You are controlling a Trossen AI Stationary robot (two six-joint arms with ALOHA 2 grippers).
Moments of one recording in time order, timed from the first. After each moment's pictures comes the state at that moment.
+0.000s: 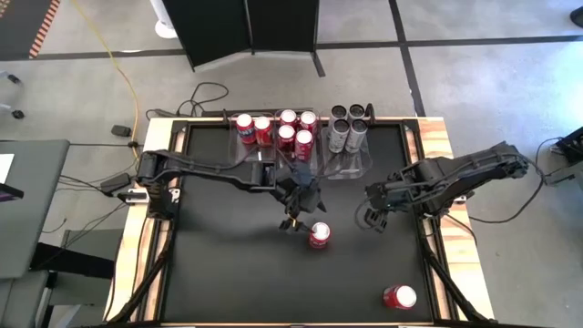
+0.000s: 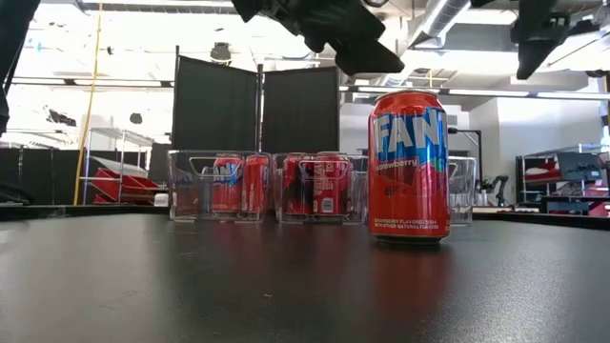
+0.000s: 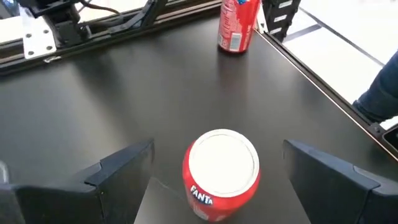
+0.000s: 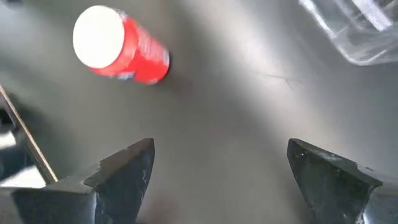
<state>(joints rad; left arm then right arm) -0.01 1.85 1.49 -0.25 0.39 0.31 0.29 1.18 1.21 -1.23 0.14 0.90</state>
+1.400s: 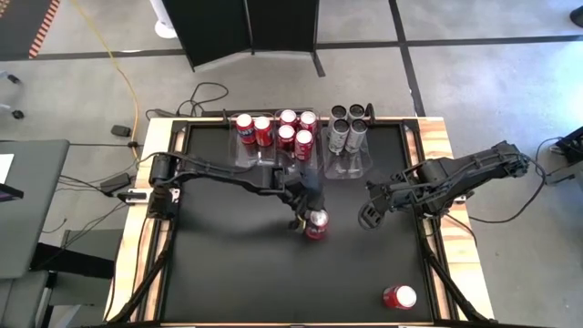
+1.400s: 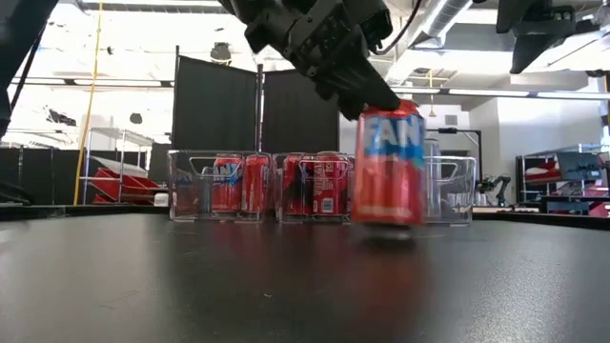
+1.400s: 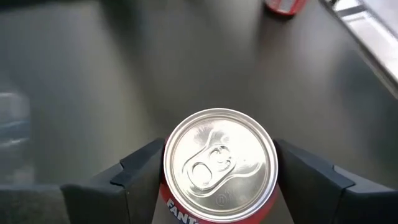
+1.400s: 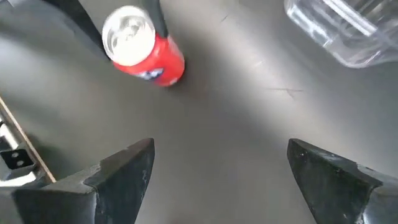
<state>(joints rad) 0.03 1.93 1.54 -0.34 0.29 0.25 0.30 1.17 1.21 -1.19 0.22 1.02</state>
